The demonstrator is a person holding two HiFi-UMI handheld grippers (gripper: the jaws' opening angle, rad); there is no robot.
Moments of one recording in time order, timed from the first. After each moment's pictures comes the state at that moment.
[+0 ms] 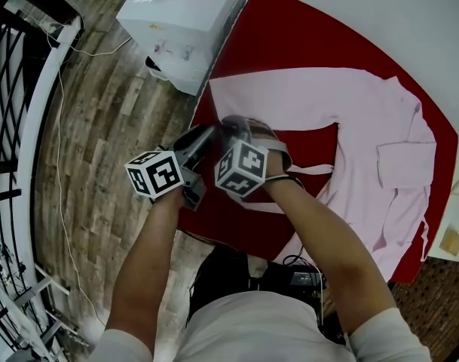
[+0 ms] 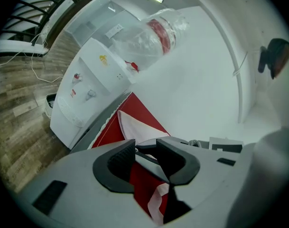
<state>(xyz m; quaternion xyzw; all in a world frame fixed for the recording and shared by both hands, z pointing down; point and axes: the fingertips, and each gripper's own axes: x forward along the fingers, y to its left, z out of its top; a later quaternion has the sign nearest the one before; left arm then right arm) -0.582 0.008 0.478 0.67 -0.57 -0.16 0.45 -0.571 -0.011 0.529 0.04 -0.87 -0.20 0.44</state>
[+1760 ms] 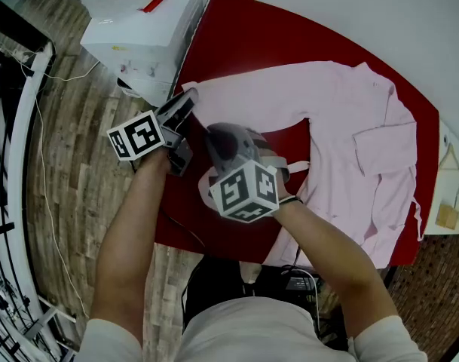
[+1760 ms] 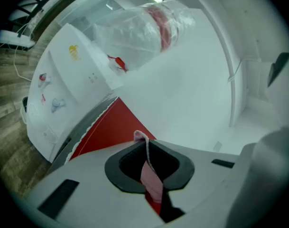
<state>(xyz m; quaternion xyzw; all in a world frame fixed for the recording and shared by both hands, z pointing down) -0.599 -0.101 0.446 0.71 -0.52 -0.20 0.43 -0.537 -0.026 0.432 0.11 -0.92 -0.15 0.33</state>
